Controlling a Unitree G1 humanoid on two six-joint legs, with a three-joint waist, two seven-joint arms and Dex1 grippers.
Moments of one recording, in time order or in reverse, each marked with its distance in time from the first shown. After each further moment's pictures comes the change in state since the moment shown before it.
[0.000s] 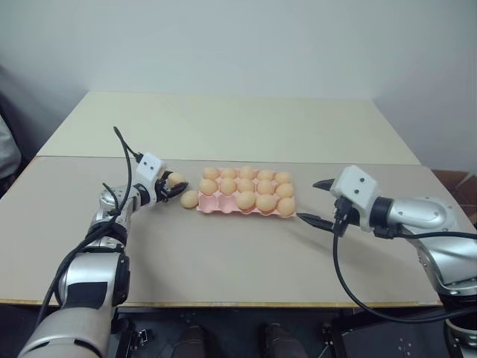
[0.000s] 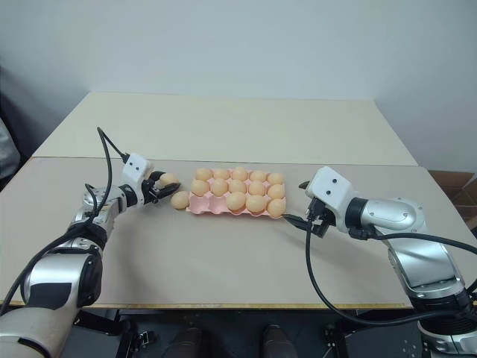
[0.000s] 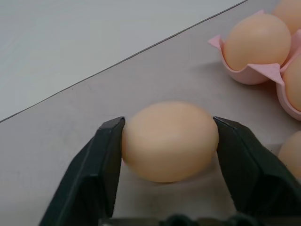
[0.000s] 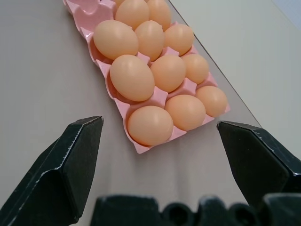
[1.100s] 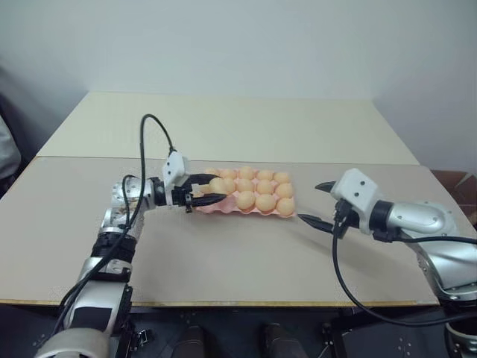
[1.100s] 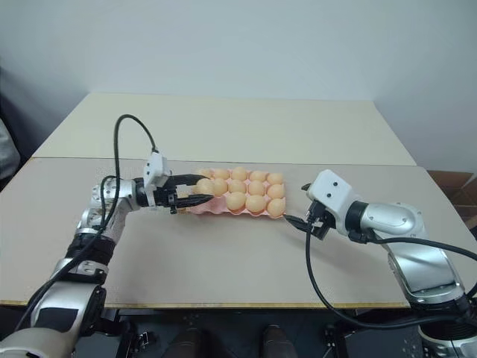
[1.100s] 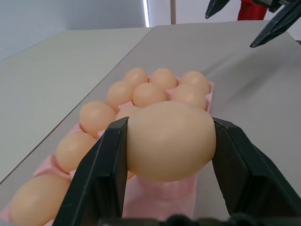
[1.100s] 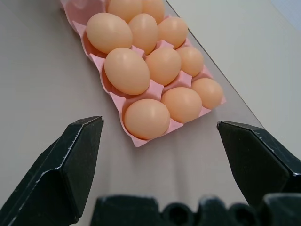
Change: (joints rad) left arm 0.194 -0.047 -0.112 -0.634 -0.232 0.133 -0.510; right arm 0.041 0.001 -0.007 -0.029 -0.002 0.006 -0.048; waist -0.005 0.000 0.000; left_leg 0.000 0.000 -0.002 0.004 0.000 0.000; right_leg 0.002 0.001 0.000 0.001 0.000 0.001
